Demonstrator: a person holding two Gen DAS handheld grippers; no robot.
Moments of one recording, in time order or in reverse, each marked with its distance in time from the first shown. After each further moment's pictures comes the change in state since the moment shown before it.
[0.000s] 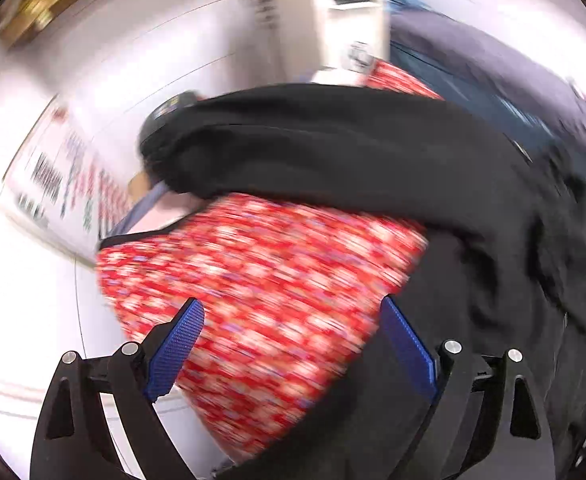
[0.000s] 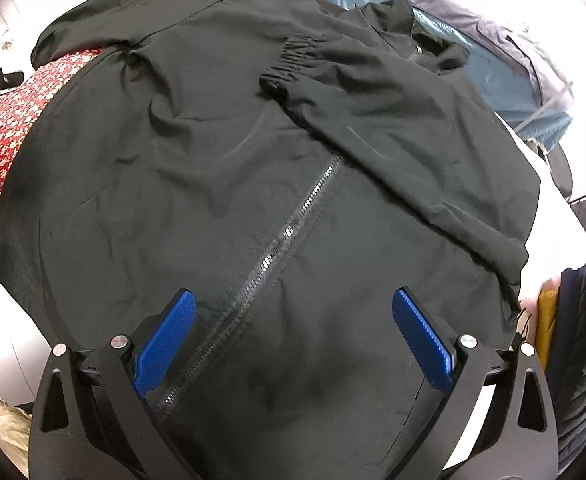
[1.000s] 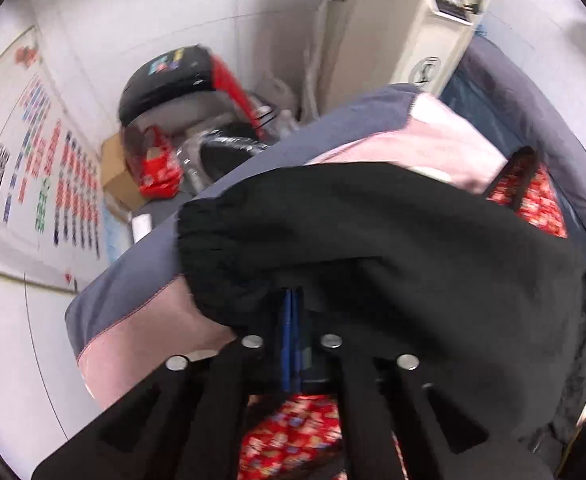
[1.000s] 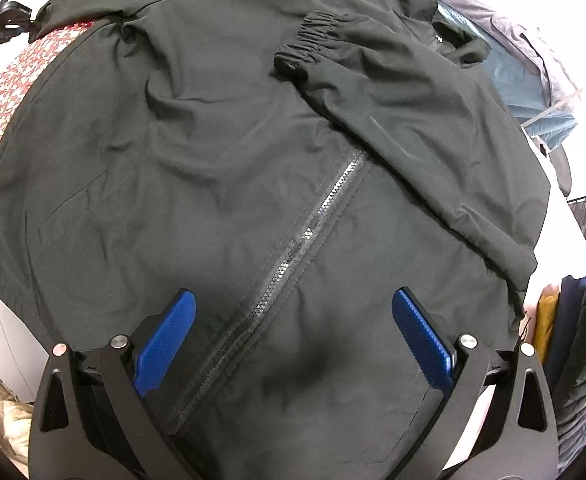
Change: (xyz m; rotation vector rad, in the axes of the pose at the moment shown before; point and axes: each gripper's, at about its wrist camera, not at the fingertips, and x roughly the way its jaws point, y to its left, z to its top) left arm 0.169 0.118 0.155 -0.113 0.110 -0.164; right arm 0.026 0.019 0.018 -0.025 0.096 -0.039
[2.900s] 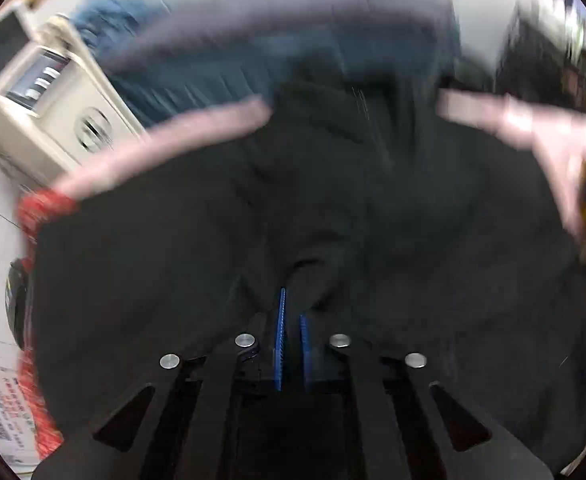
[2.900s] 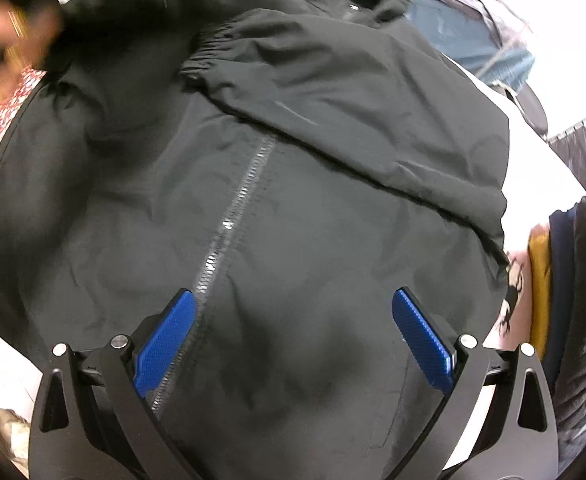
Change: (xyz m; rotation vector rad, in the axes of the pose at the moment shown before) left arm -0.007 -0.466 -0.220 0.906 0.023 -0.143; right arm -0.005 -0.064 -0.023 0.235 -0.008 -0.018
